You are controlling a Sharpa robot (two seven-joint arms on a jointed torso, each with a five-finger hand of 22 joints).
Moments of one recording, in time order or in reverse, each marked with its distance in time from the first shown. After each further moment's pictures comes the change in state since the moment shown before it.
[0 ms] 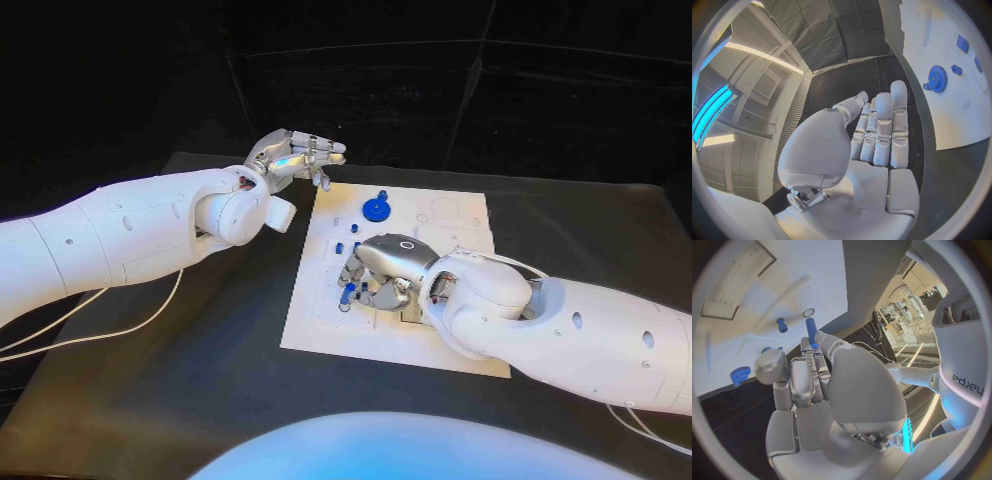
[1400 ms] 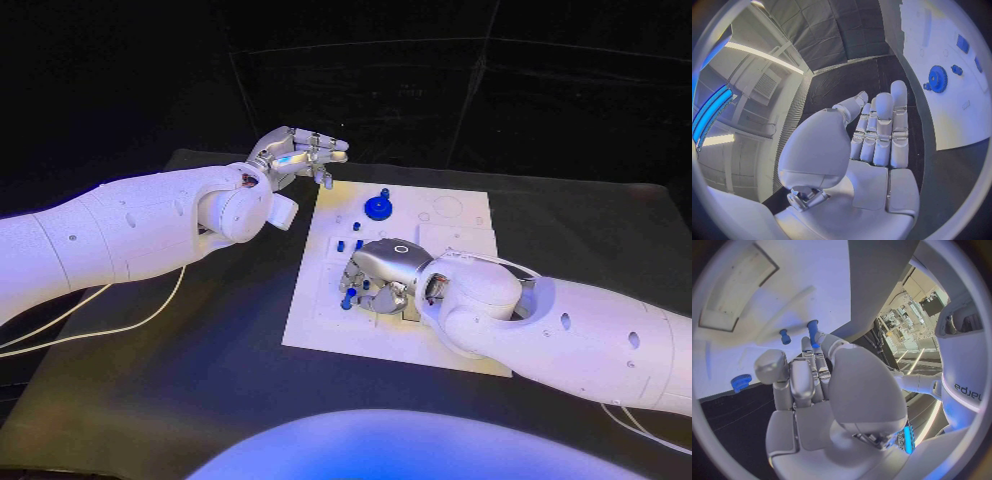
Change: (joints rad) left arm 0.000 -0.001 0.000 0.000 0.000 0.000 0.000; left_hand 0.000 0.000 0.000 0.000 0.000 -0.004 0.004 0.000 0.000 -0.004 0.004 0.004 0.001 0.000 0.000 0.000 -0.002 0.000 0.000 0.000 0.000 -0.001; right arm -0.010 0.033 -0.004 -0.037 -0.041 0.062 -0.014; right_hand -0.016 -0.016 0.000 0.000 0.000 0.000 0.000 -0.004 -0.001 -0.001 0.001 -0.011 0.002 0.000 0.000 0.000 -0.005 0.000 0.000 0.000 0.000 -0.005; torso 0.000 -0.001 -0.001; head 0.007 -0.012
